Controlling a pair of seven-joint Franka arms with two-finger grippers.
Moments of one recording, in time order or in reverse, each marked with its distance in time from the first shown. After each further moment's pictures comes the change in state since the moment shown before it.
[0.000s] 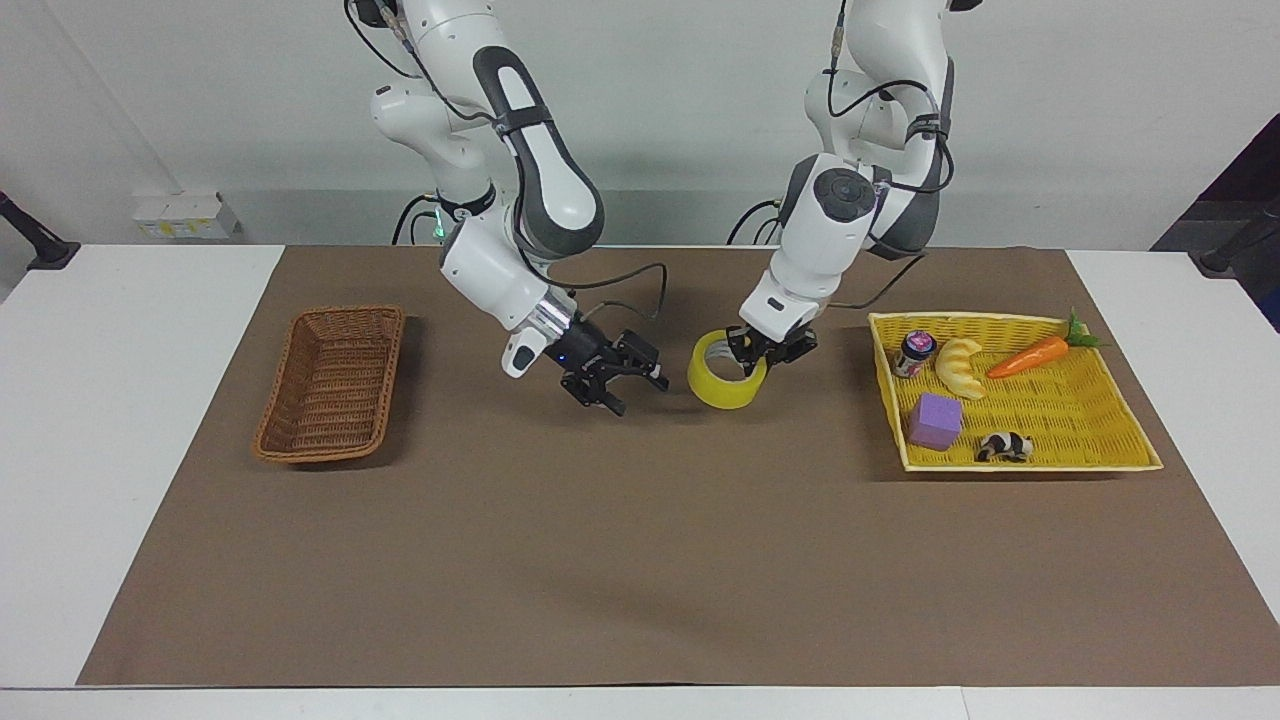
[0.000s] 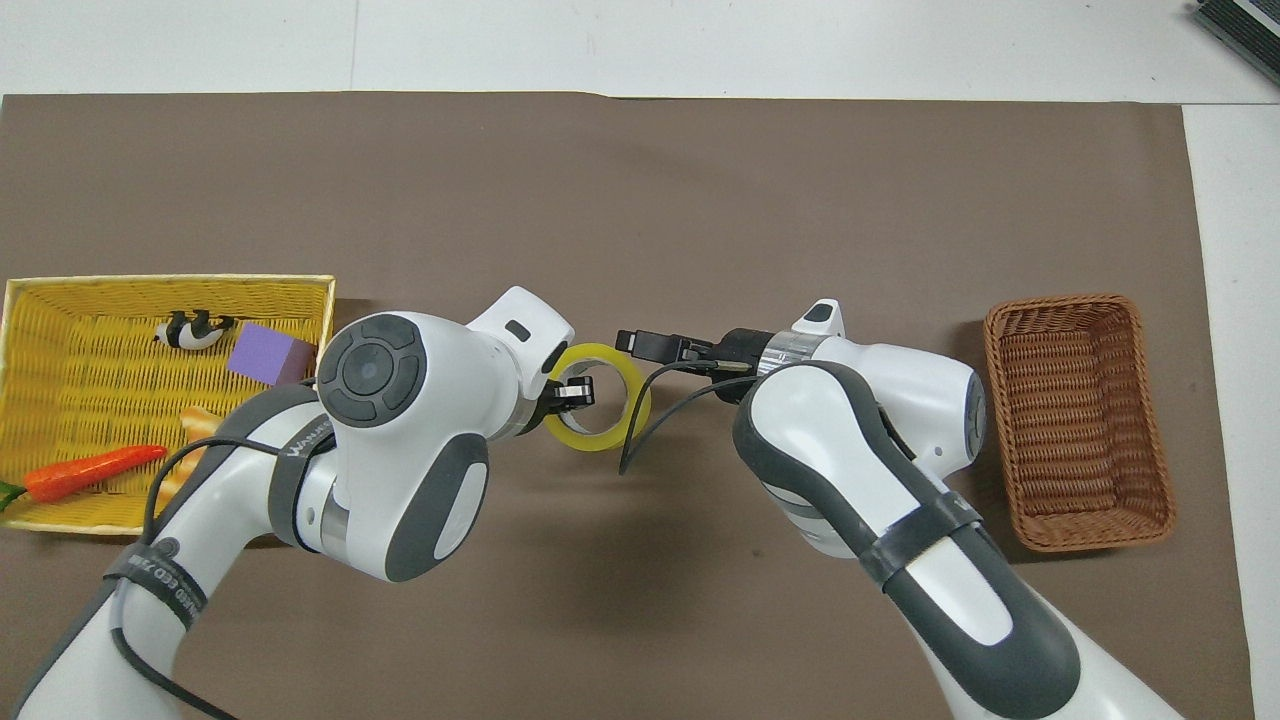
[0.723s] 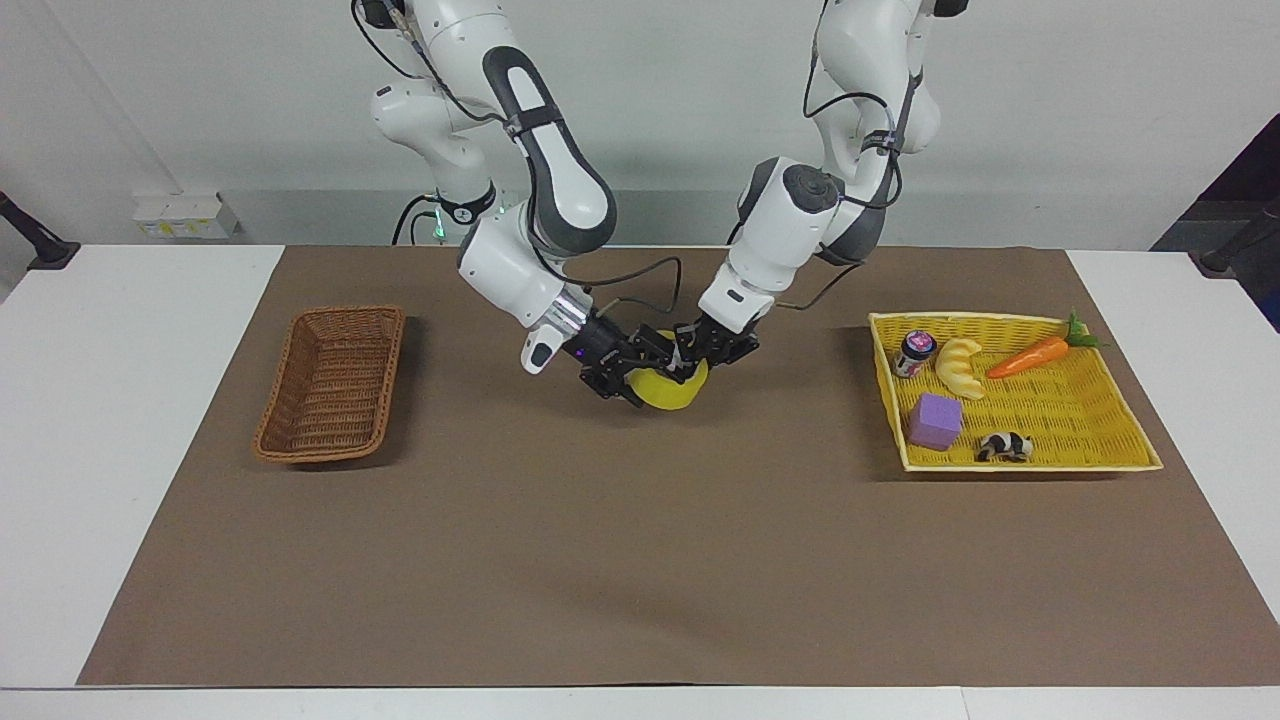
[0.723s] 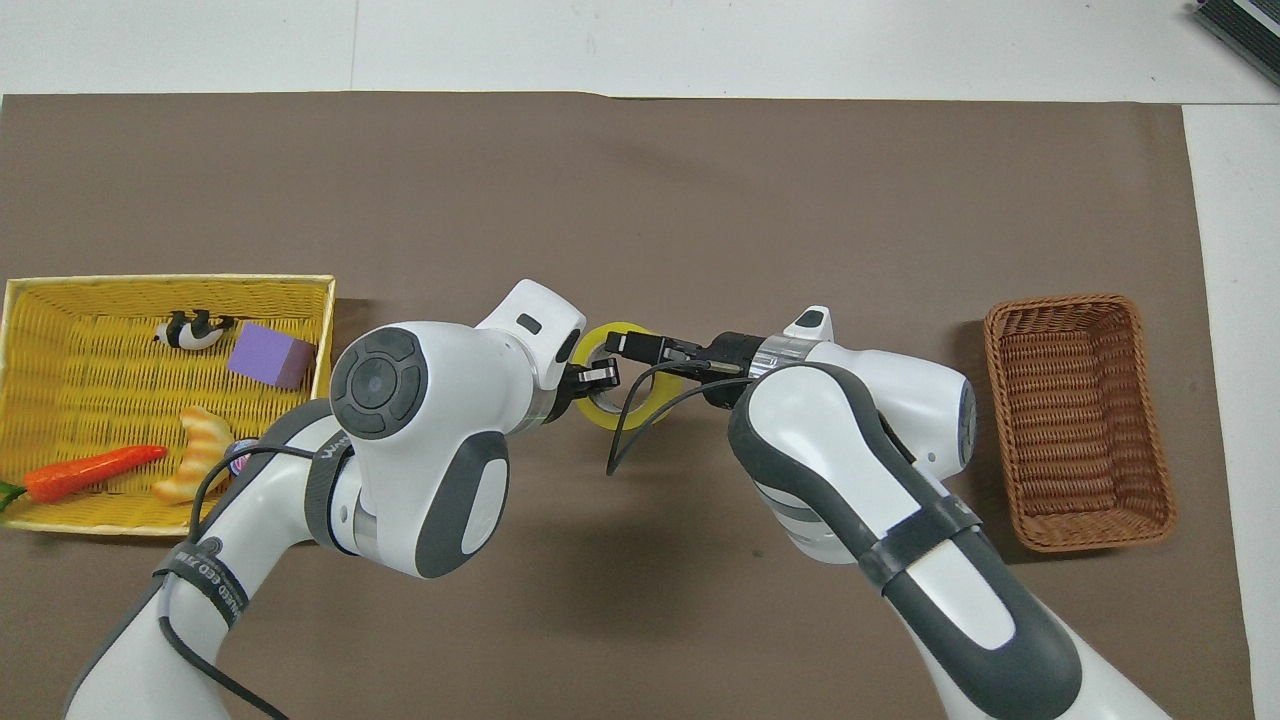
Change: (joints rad) left arm -0.024 0.038 0.006 0.005 -0.113 0.137 0.002; right arm 0.014 -0.004 -0.001 0.006 0.056 -0.008 0.010
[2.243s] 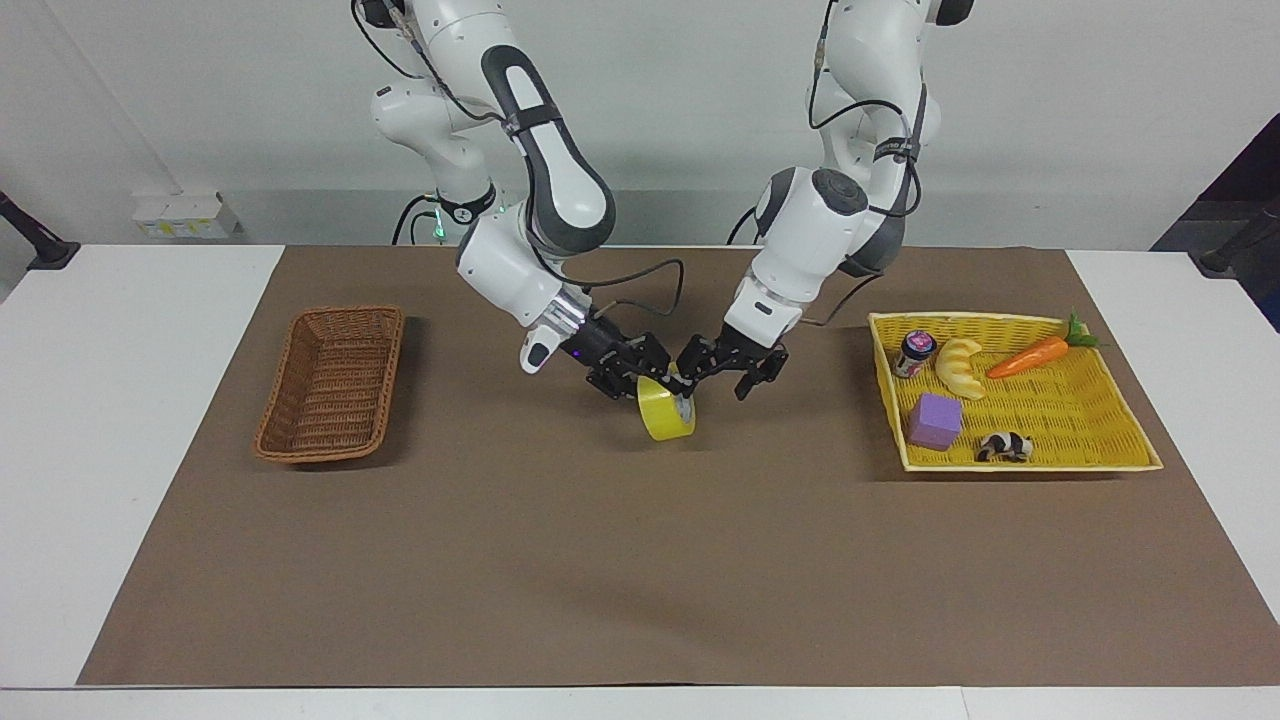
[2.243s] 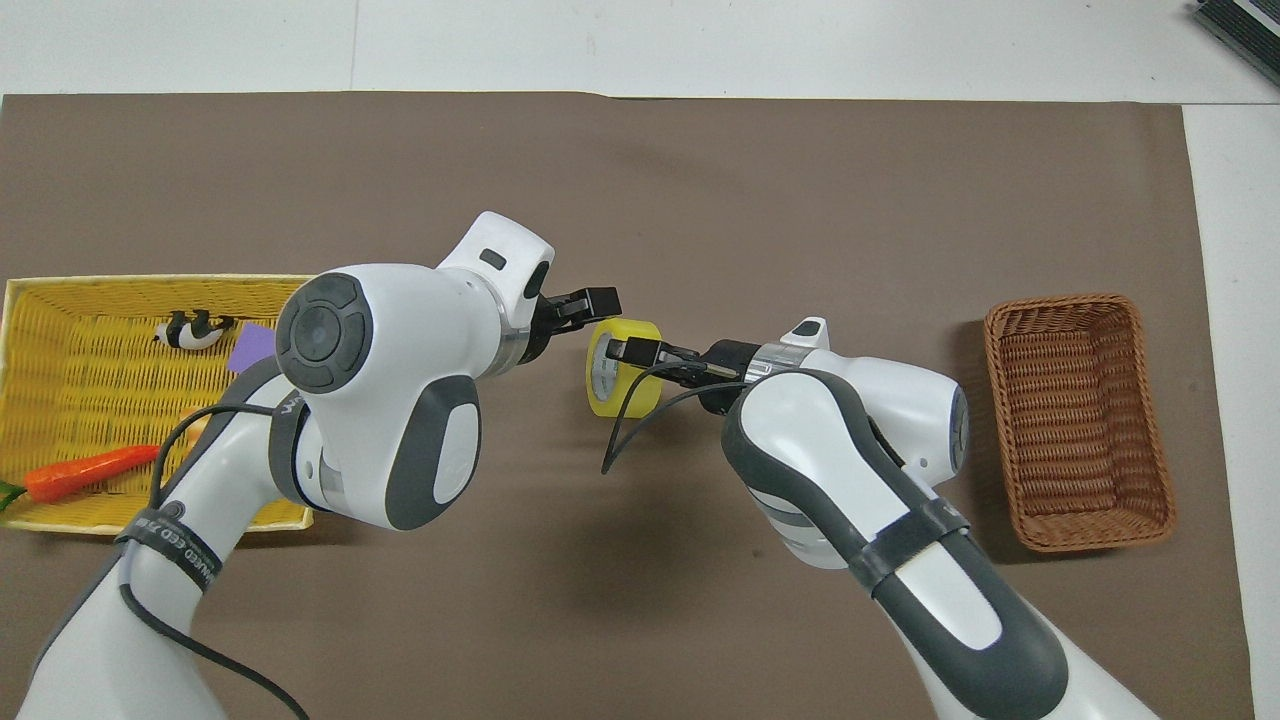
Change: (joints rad) left arm 0.046 0.035 0.023 0.126 0.001 0.021 0.004; right arm 0.014 0.004 -0.002 -0.016 0.003 0.009 0.057
